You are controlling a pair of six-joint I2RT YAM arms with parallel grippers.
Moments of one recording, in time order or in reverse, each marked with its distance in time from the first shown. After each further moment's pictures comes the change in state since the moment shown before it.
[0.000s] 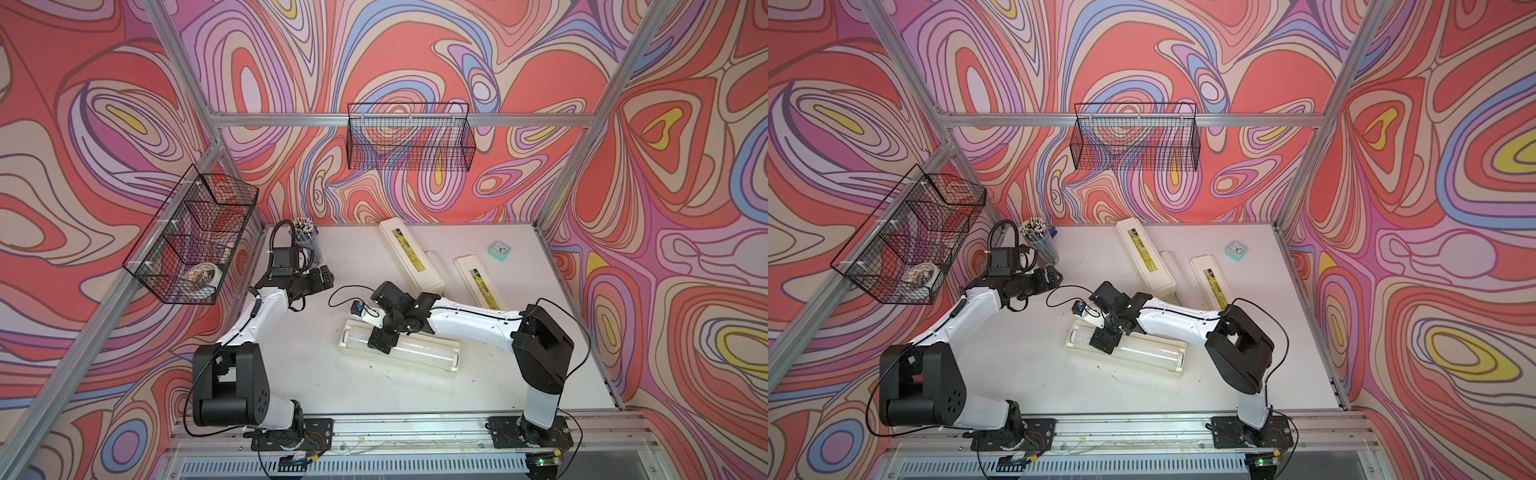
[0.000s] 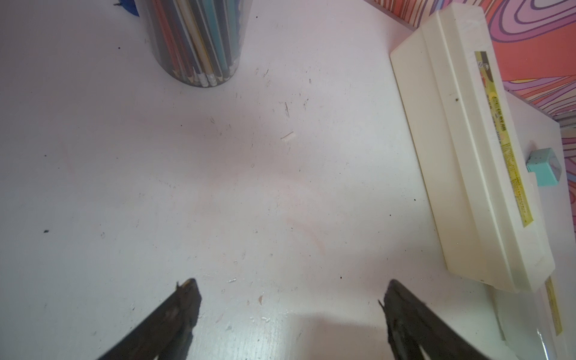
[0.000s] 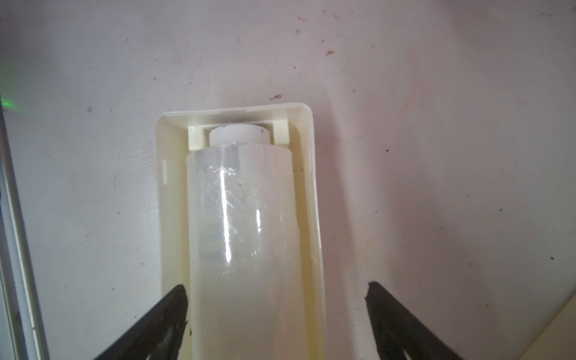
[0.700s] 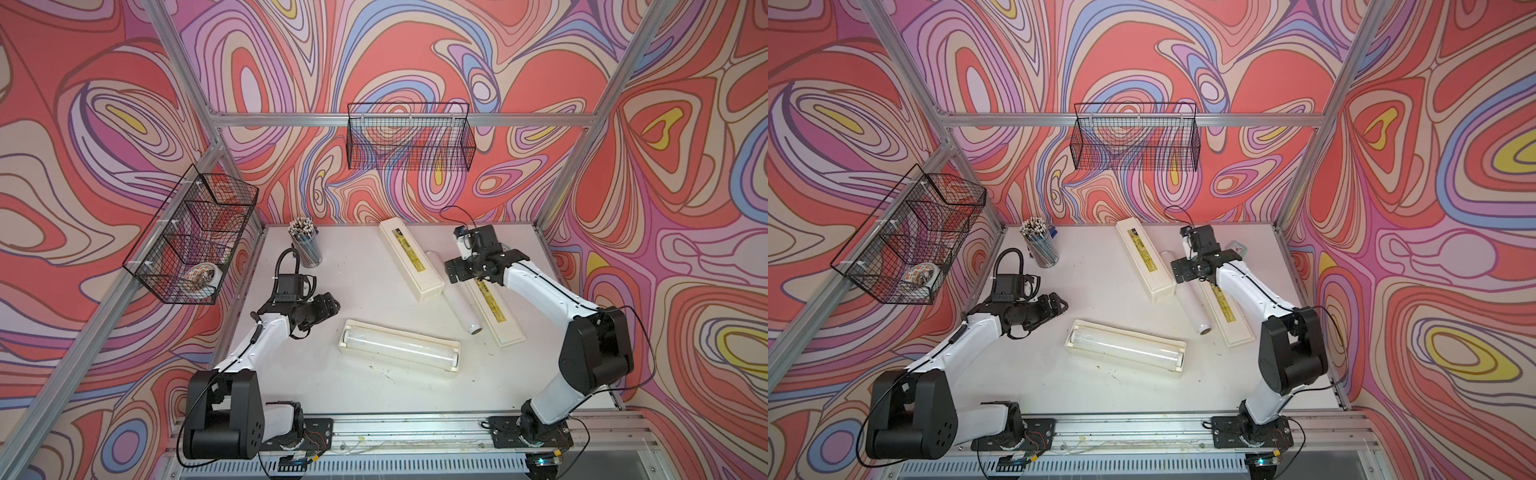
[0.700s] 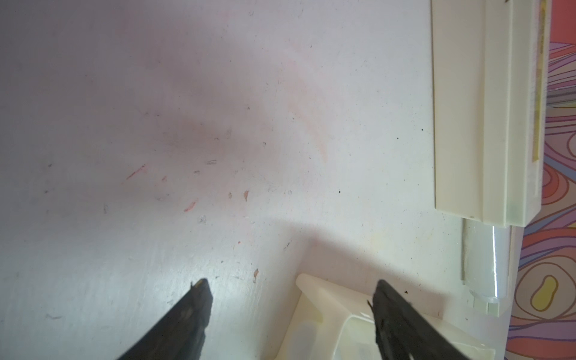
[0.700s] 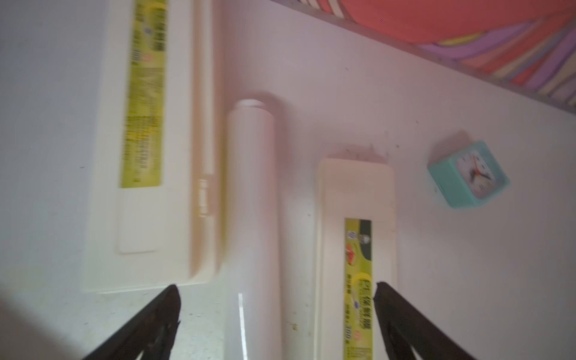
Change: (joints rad) left arm -0.049 -0.195 -0.285 -0.026 0.093 -0.181; right arm -0.721 -0.196 -0.071 -0.040 0.190 0.201
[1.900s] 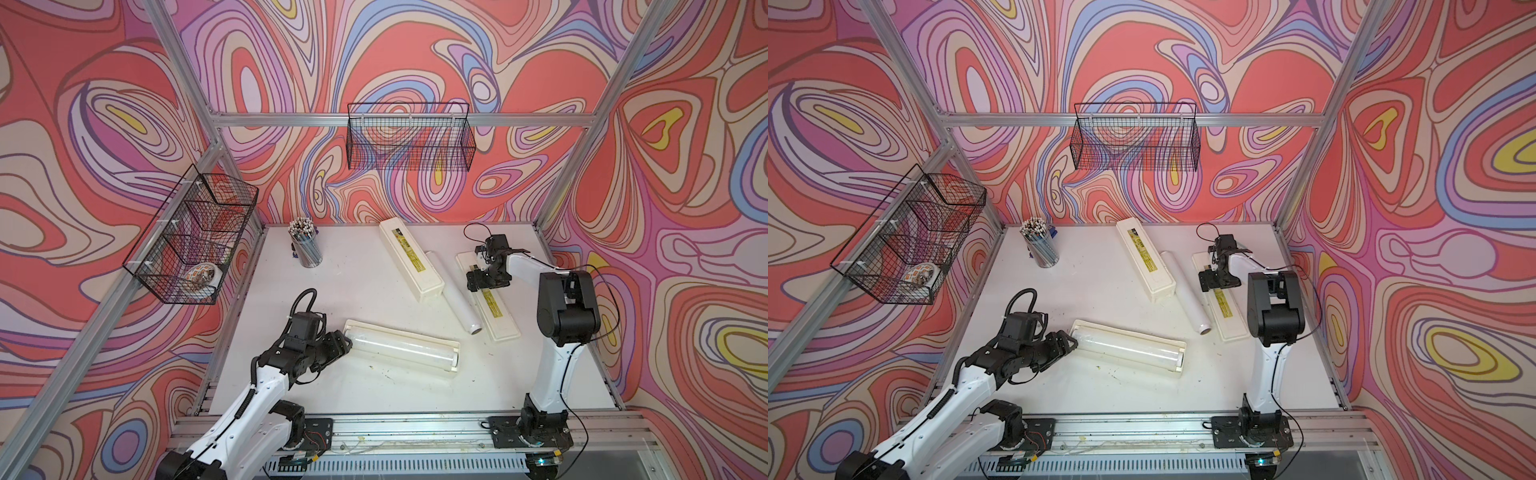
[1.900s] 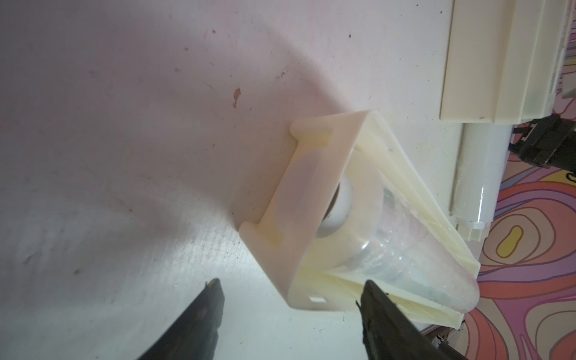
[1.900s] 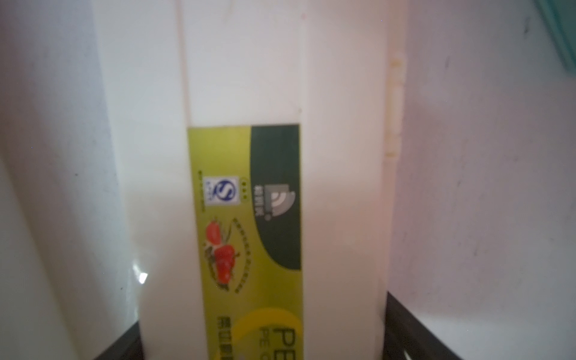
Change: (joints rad) left arm -0.249 -0.369 -0.296 -0.065 -0.031 -0.294; right arm -0.190 0.362 0.108 -0.062 -0.112 -0.050
